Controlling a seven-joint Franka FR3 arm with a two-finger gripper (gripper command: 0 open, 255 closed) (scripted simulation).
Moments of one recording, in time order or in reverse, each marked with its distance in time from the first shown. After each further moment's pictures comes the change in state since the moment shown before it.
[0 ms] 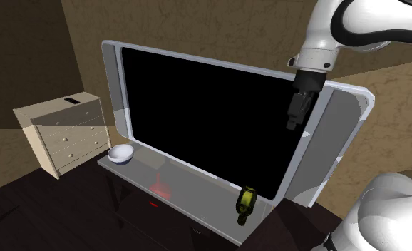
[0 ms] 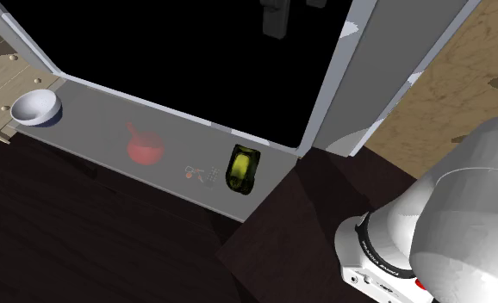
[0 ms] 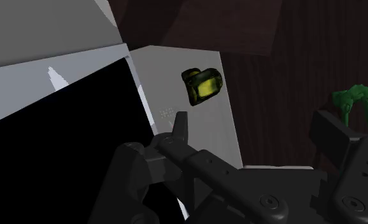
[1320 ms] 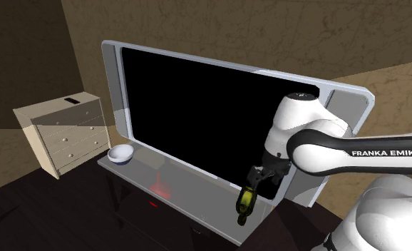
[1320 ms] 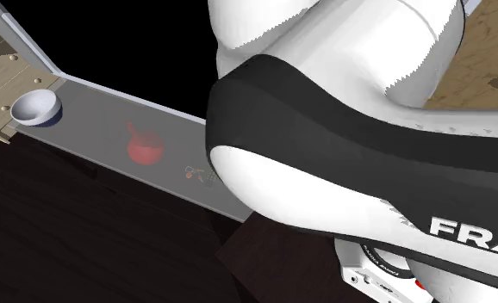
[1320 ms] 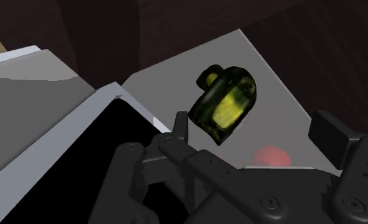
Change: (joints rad) arm -0.055 -0.068 0.416 -0.613 0.197 0.689 0.552
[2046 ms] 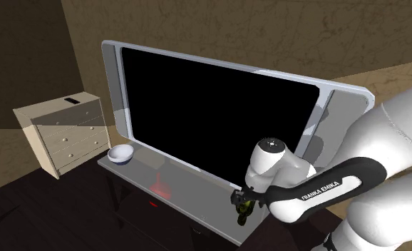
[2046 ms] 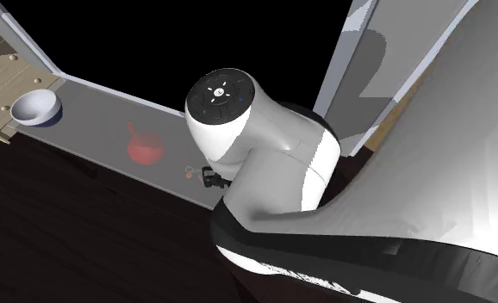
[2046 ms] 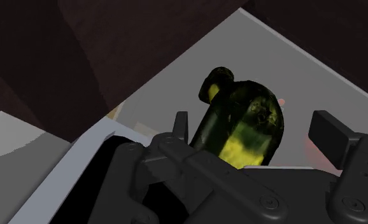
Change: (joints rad) arm -0.245 0.483 0.434 -0.060 -0.024 0.595 0.458
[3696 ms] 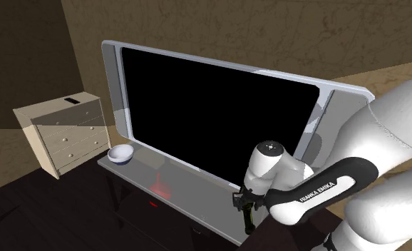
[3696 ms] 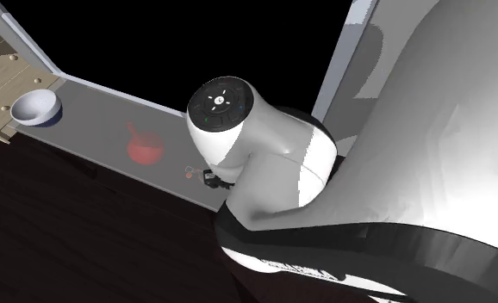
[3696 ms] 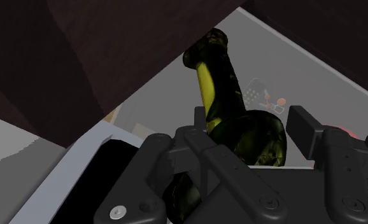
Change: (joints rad) arm -0.054 0.052 0.044 0.001 -0.046 0.057 0.047
